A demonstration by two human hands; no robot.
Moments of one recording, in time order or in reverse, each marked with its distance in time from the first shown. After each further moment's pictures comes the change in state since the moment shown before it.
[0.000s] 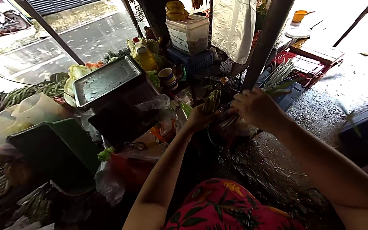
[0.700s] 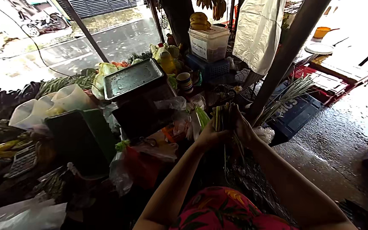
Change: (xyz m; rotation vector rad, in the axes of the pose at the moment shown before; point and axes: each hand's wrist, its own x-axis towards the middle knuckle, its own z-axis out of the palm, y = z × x) left_hand -0.060 0.016 0.004 -0.613 -0.045 -0.105; right_hand 0.035 -0.073 0.067 1.451 0.179 0.574
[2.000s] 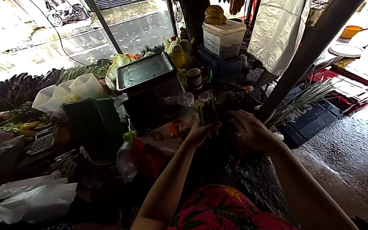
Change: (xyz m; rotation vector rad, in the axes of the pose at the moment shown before) left_hand -0.003 -0.016 -0.041 -0.090 0.291 0.067; right_hand 0.001 -0.022 -0.029 -0.828 -0.320 -0.271
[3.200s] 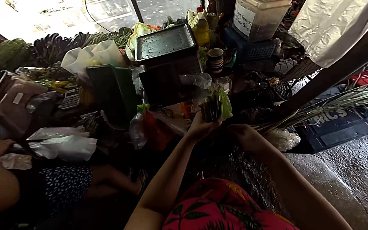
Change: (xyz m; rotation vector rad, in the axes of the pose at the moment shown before) left_hand -0.039 -0.027 -0.026 0.176 0.136 0.089; right_hand 0.000 0.003 0.059 0.559 -0.451 0.274
